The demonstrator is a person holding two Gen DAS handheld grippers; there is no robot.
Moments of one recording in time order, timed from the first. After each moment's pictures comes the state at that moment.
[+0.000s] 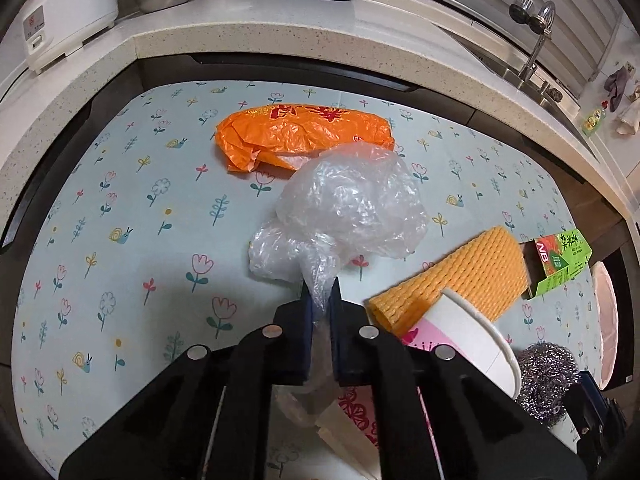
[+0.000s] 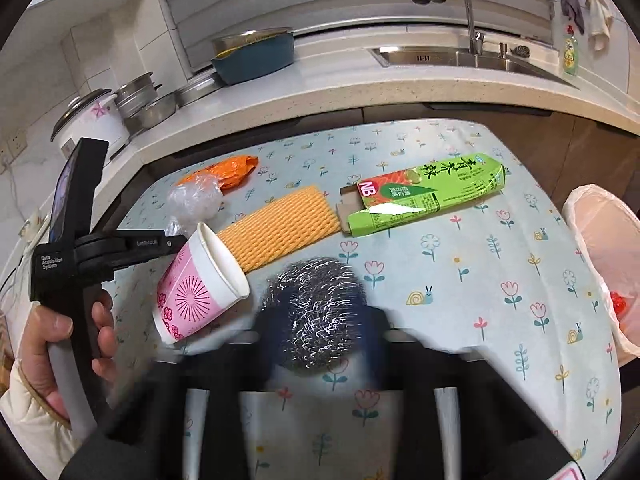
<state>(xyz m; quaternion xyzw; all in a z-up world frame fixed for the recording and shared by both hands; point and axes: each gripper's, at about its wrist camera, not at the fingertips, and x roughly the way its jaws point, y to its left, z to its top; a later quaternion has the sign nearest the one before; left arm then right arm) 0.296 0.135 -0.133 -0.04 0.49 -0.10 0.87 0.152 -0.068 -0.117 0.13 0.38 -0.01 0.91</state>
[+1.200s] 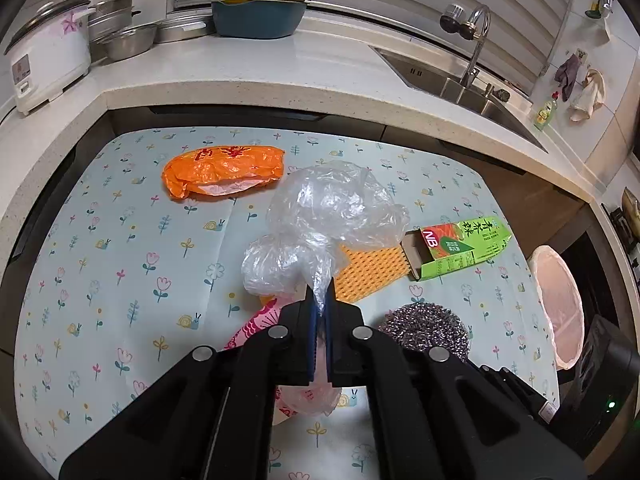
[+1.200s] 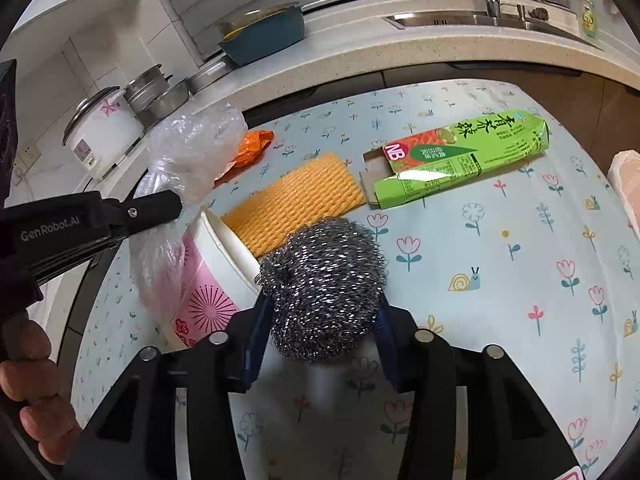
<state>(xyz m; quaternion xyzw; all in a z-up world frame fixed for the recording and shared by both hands) 0.234 0.078 -0.076 -0.03 0.44 -0.16 0.88 0.170 -0.068 -0.141 0.17 0.41 0.04 0.90</state>
